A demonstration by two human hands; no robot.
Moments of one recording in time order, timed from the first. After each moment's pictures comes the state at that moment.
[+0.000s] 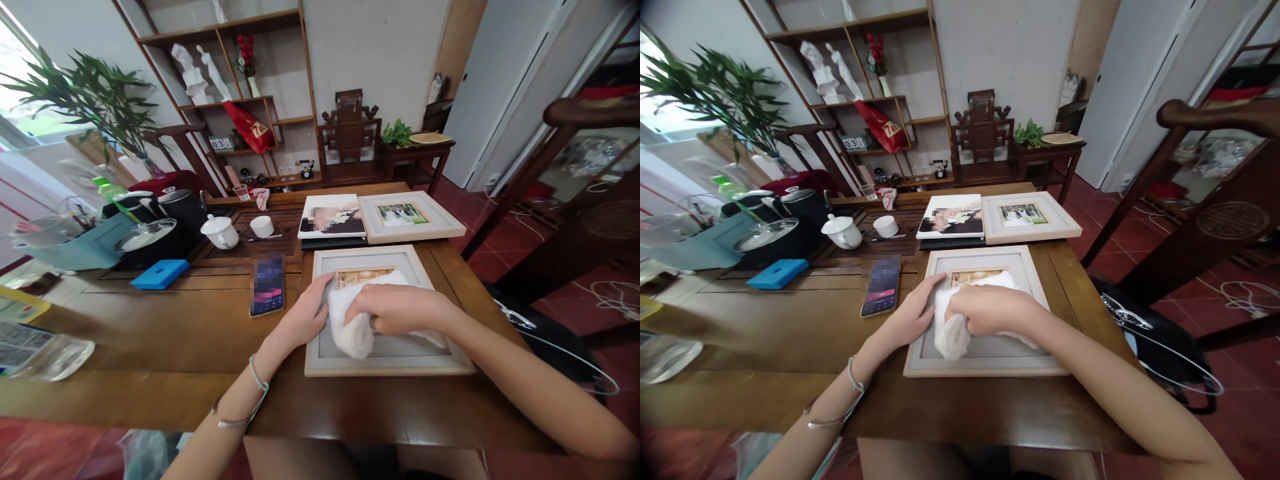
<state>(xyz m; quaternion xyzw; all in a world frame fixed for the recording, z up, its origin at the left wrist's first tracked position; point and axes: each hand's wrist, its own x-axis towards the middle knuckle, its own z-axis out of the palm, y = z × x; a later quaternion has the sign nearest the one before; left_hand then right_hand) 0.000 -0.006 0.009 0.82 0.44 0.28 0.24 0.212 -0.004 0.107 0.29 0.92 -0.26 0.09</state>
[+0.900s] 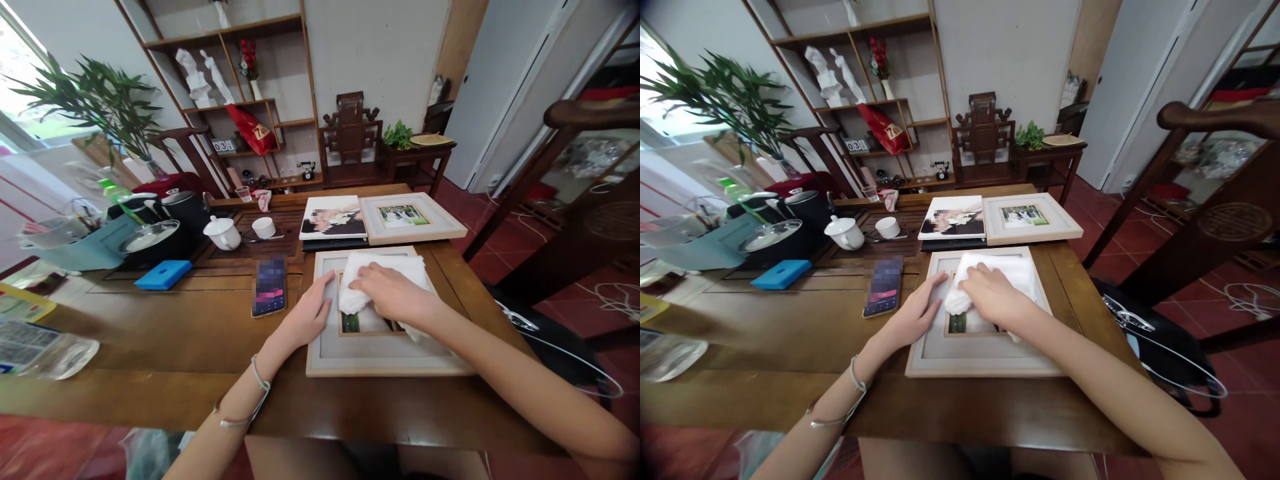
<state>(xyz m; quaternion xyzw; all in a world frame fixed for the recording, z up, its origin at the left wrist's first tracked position) -0.002 -0.004 0.004 0.82 0.45 0.28 0.23 0.208 0.005 0.093 0.42 0.91 -0.05 0.06</state>
